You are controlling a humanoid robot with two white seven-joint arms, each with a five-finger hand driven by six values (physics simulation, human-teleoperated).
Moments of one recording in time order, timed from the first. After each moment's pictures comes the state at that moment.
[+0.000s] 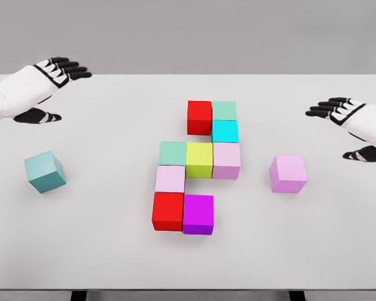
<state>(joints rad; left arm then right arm) -0.48 0.91 -0.47 -1.44 -0.47 -0.61 -0.03 -0.08 -0.76 -0.15 -1.71 0.34 -0.61 0.61</state>
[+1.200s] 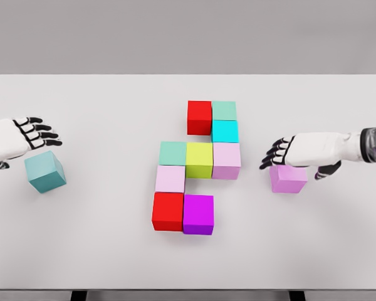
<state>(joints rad) -0.37 1.23 -0.55 -1.59 -0.66 -0.61 -0.12 -0.79 -1.00 0.94 -1.57 0.35 -0.61 0.61</state>
